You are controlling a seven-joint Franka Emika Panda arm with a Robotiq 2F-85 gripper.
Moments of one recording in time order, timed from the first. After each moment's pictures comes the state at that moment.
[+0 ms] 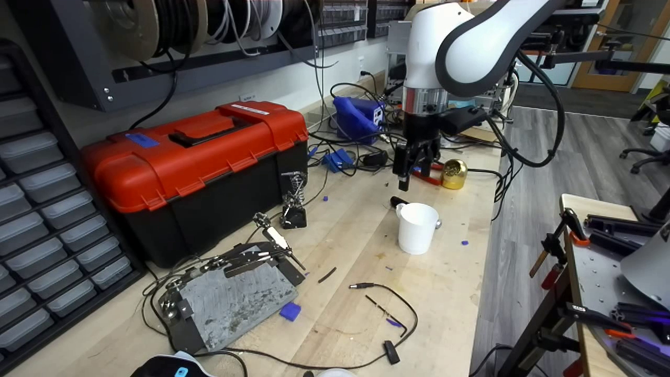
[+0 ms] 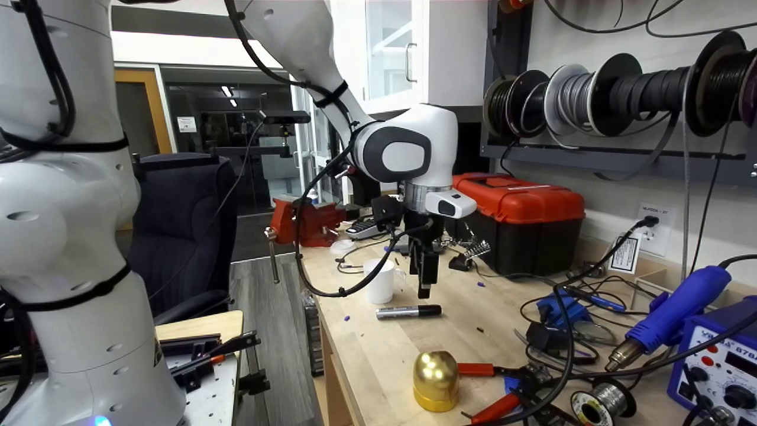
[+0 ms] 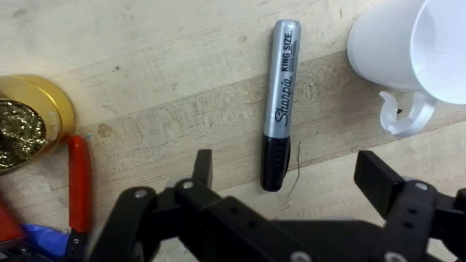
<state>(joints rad) 0.01 0.14 0.03 -2.36 0.09 2.47 0.24</state>
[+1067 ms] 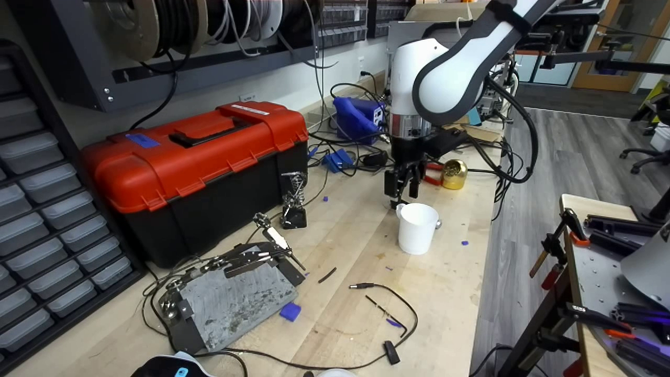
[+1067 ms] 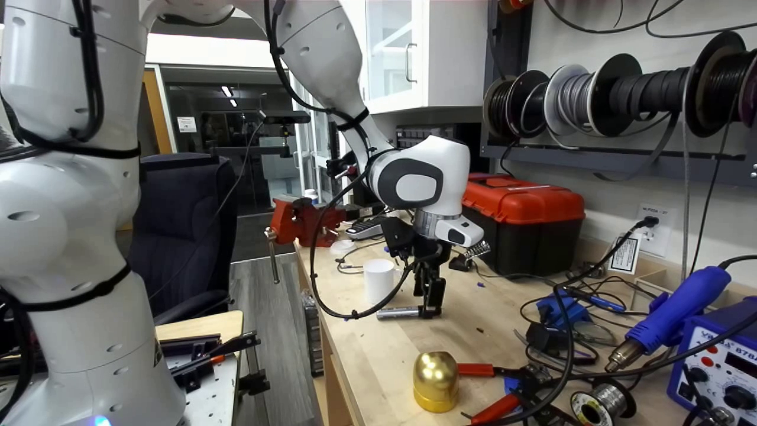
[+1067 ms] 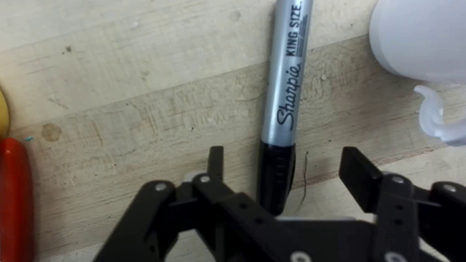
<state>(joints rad) 0.01 0.30 0.03 -2.27 0.14 2.51 0.17</state>
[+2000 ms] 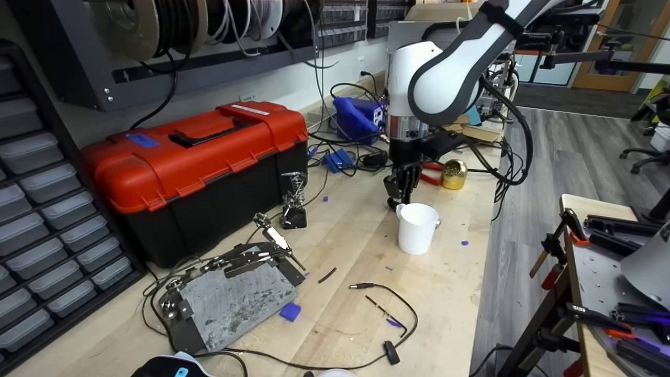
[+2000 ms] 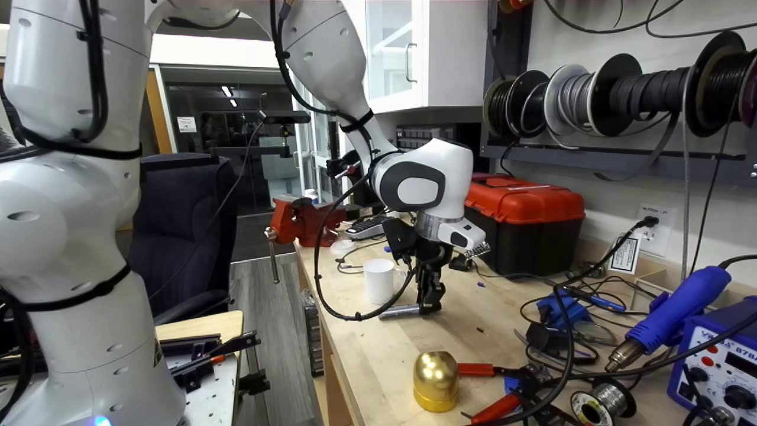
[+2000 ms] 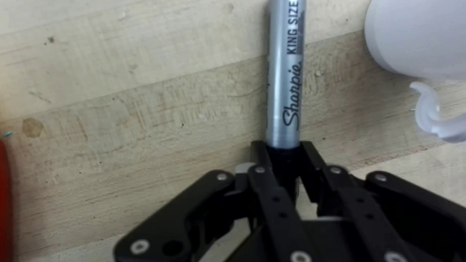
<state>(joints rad) 0.01 0.32 0.03 -2.26 0.18 2.51 0.13</state>
